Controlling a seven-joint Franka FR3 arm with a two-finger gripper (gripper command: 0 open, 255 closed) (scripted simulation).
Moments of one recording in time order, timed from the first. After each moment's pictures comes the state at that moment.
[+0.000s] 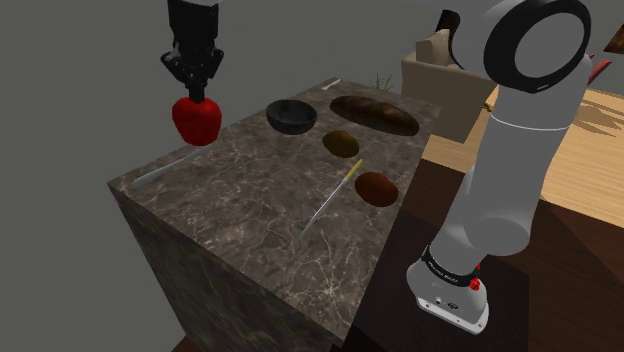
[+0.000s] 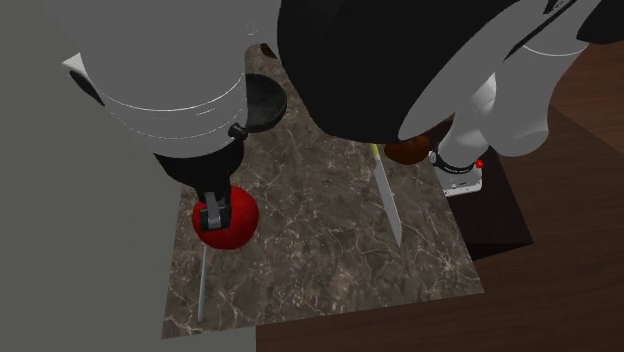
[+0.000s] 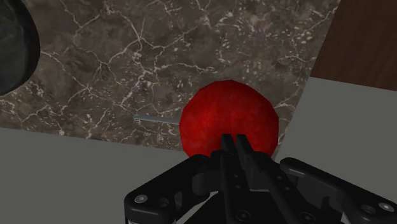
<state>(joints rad) 0.19 0.18 0.34 -1.39 -0.10 1.73 0.29</state>
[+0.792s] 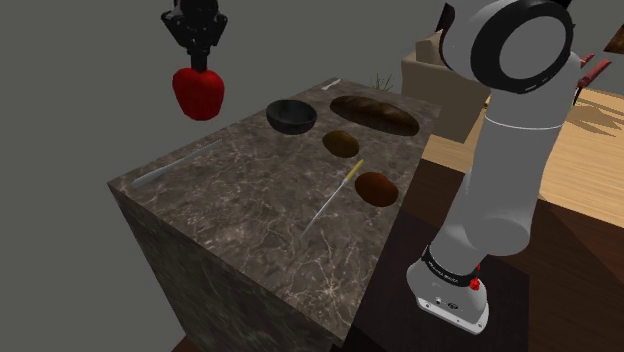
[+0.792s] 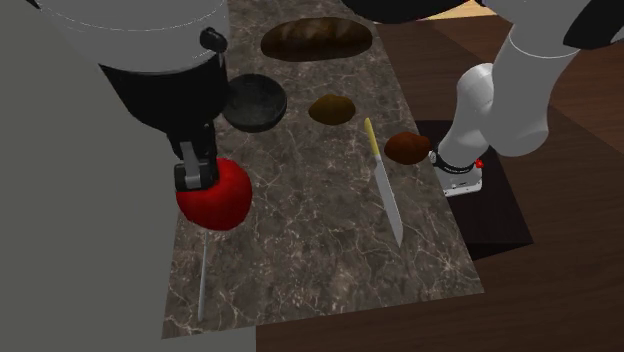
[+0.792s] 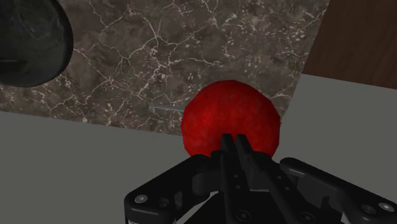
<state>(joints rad) 0.20 0.22 0.34 -1.17 -0.11 1.55 0.26</state>
